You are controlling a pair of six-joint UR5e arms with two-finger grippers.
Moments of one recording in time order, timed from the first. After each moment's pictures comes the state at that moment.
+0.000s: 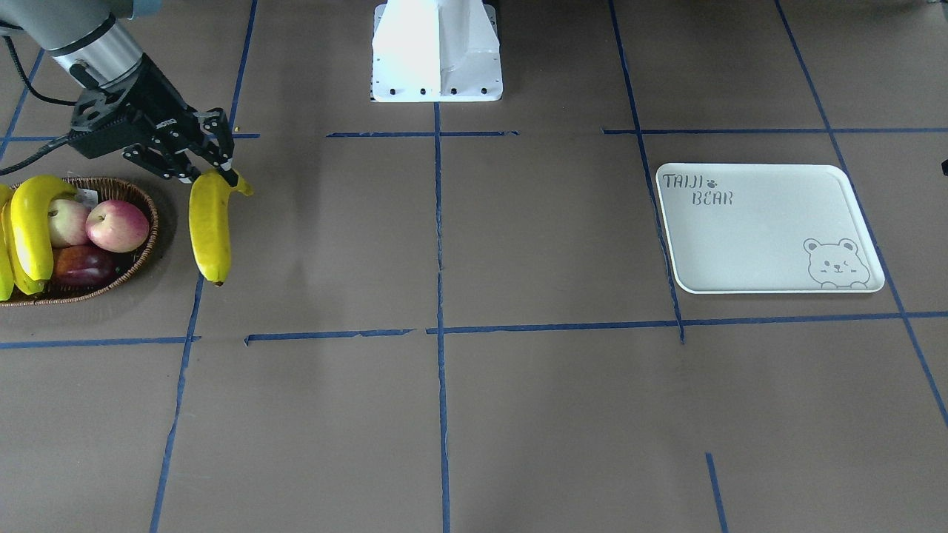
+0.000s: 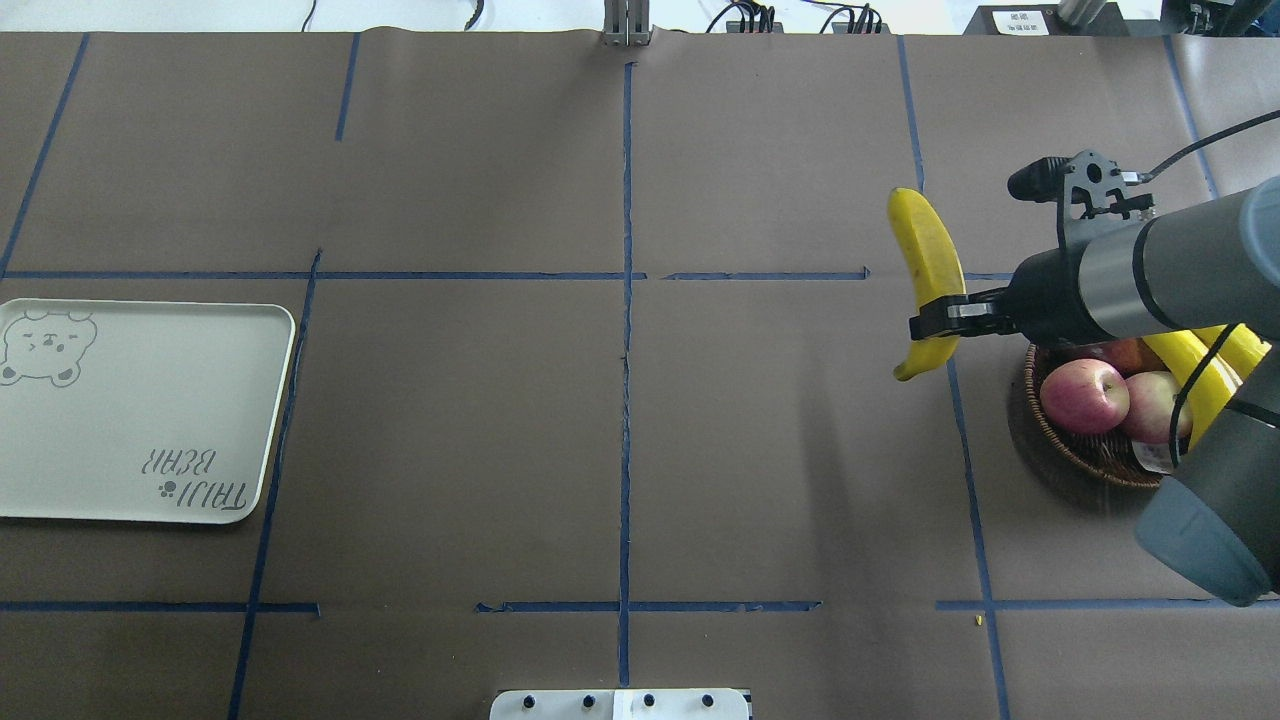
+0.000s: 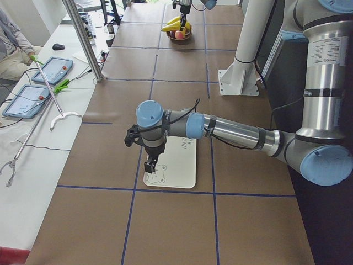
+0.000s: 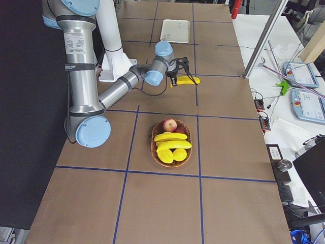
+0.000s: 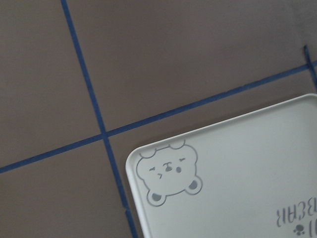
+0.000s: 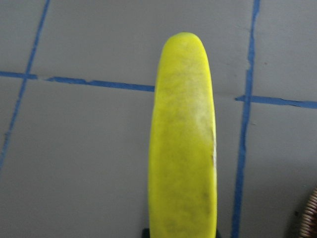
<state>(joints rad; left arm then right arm) -1.48 -1.61 -1.84 -1.53 -2.45 0.03 0.76 -1.44 2.10 -1.15 2.02 1.08</state>
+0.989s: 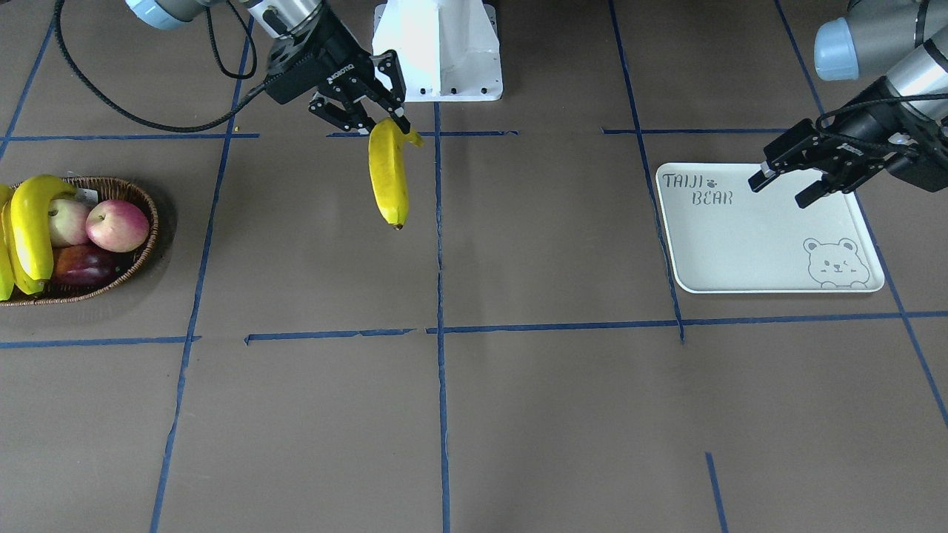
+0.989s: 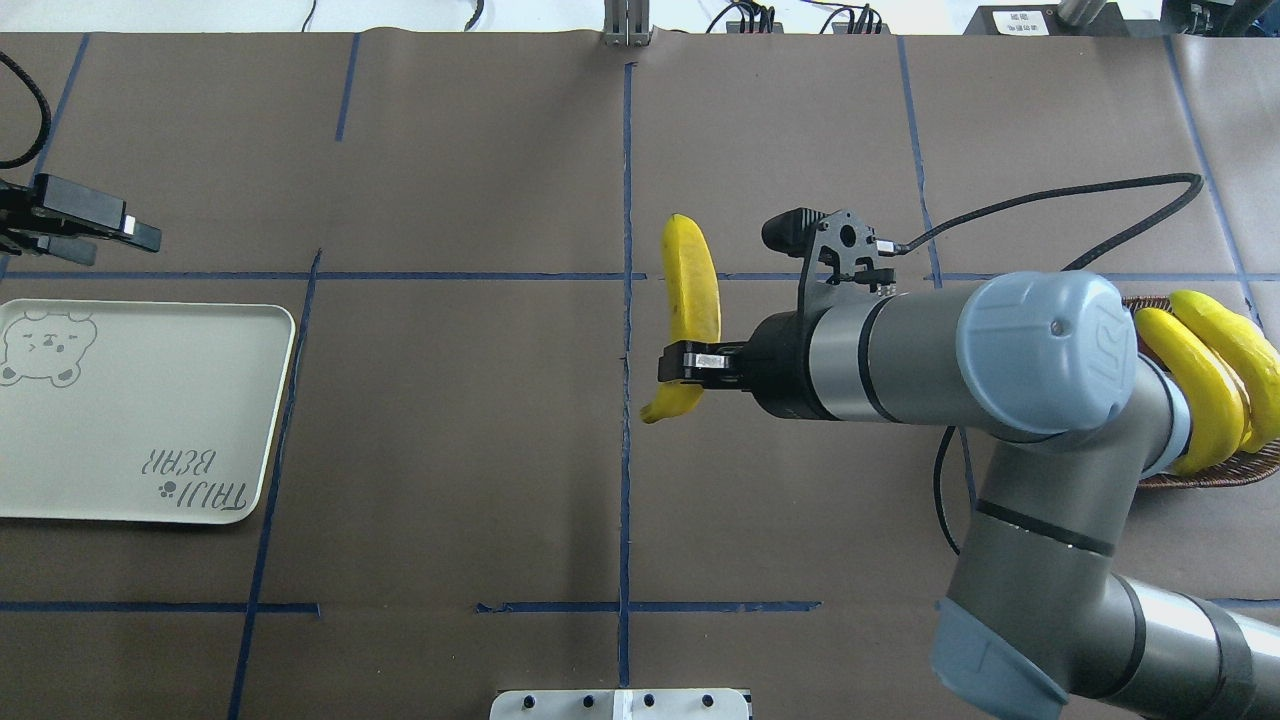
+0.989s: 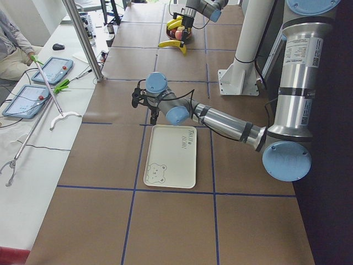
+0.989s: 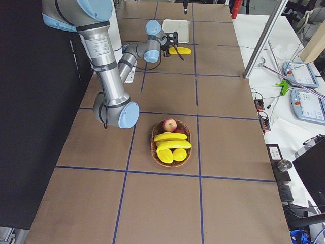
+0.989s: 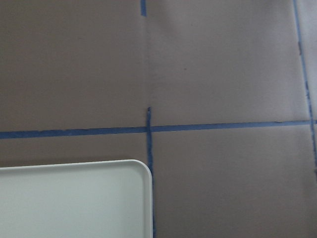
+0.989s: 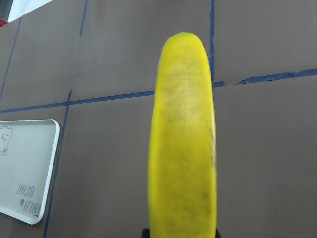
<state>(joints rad) -1.14 -1.68 -1.85 -2.21 -2.47 -1.03 0.46 -1.15 2.06 -1.10 1.73 1.37</state>
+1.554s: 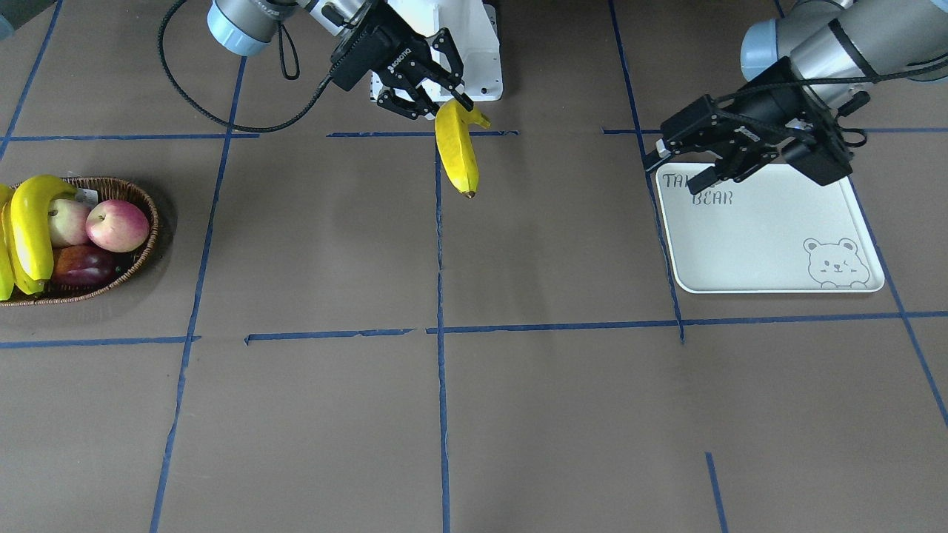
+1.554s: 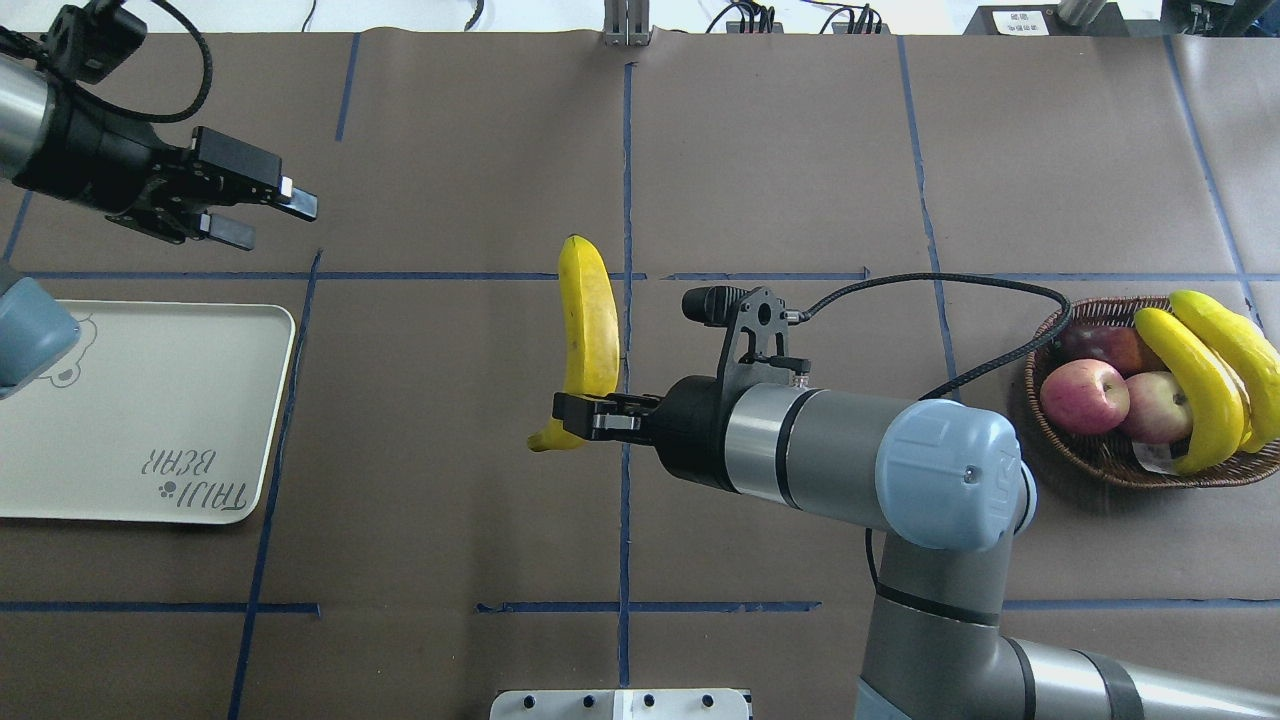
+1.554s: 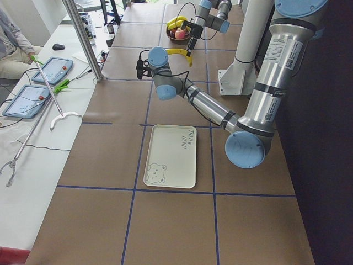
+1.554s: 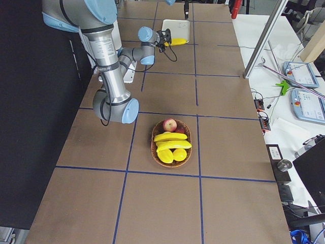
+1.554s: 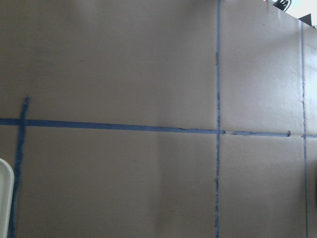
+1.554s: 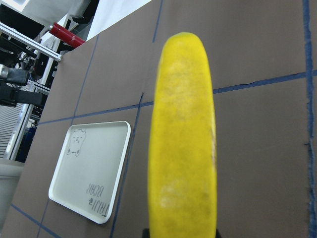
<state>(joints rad) -1.01 -1.89 -1.85 -2.28 -2.46 -1.31 0.33 -1.09 1.92 -0.78 1.56 1.39</state>
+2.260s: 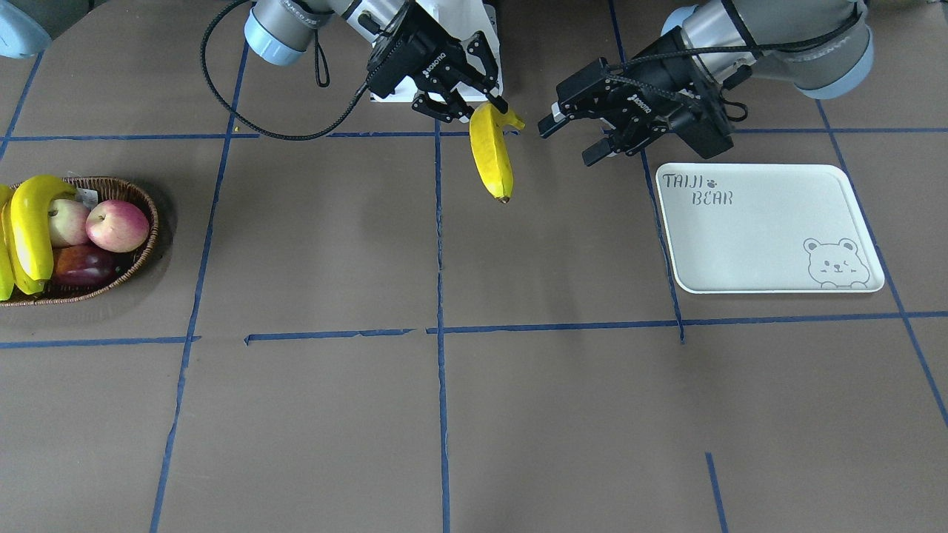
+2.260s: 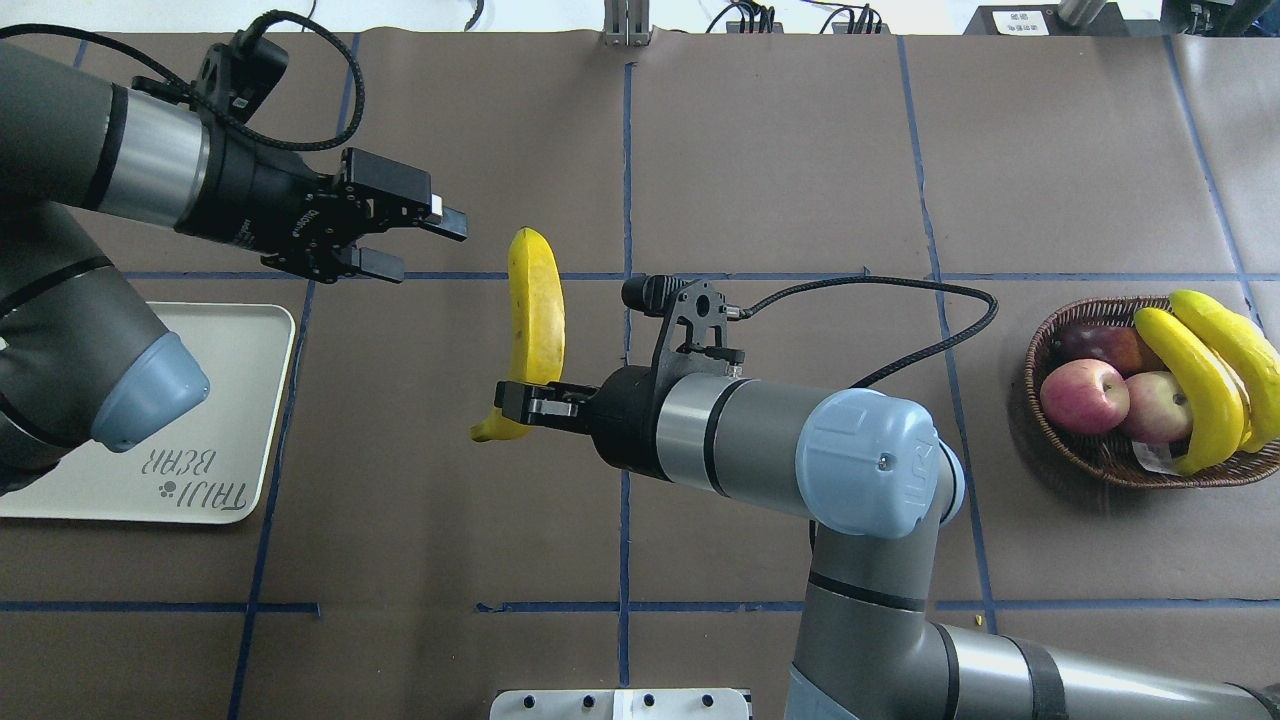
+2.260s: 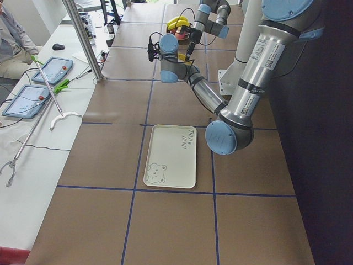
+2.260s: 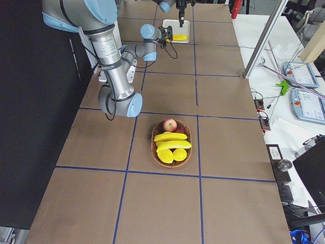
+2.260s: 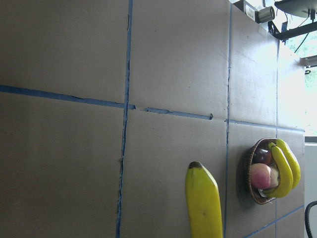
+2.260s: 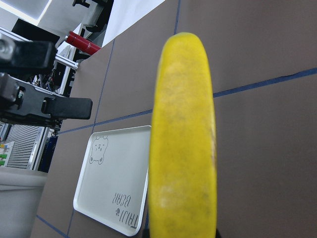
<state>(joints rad) -0.85 -1.99 -1.86 -2.42 -2.29 -1.61 0.33 -0.99 1.83 -0.77 1.56 1.44</state>
